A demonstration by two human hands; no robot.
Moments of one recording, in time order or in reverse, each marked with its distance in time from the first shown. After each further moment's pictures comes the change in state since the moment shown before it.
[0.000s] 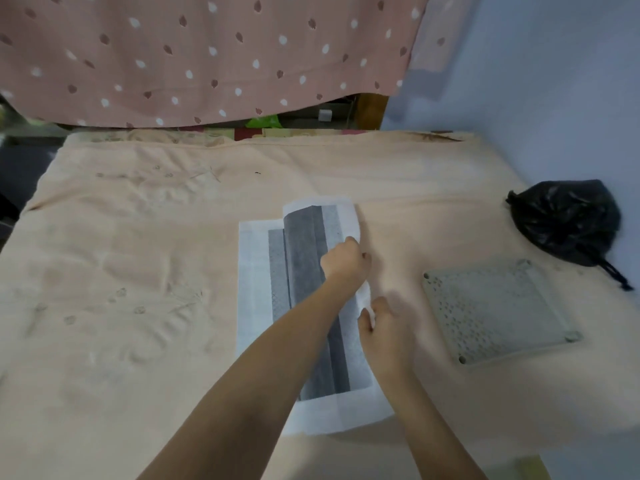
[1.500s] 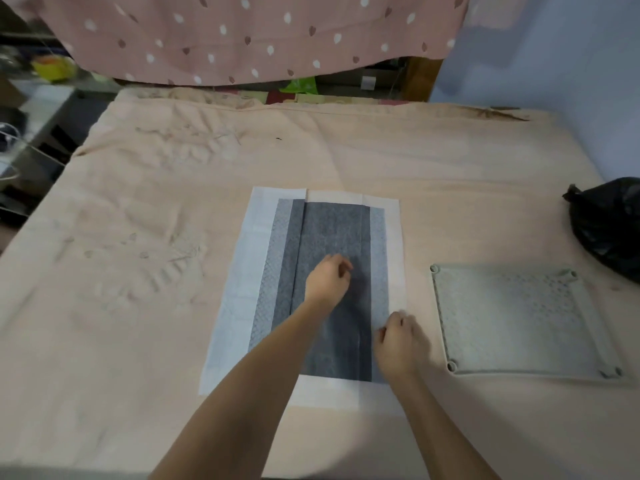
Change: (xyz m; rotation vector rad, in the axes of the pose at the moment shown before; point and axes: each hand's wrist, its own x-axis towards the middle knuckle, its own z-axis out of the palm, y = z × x) left_hand -0.034 -0.030 0.082 -0.322 0.064 -0.148; right_hand 0.029 0.112 0.041 -0.323 -0.257 -0.087
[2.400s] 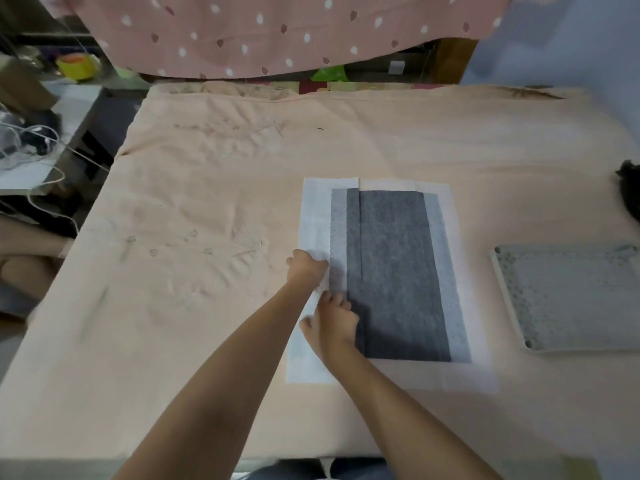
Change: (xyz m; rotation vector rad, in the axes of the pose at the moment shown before) left_hand 0.004 -0.106 -0.122 -0.156 -0.103 -0.585; right_hand -0.057 -0.233 0.023 -0.057 -0.102 -0.218
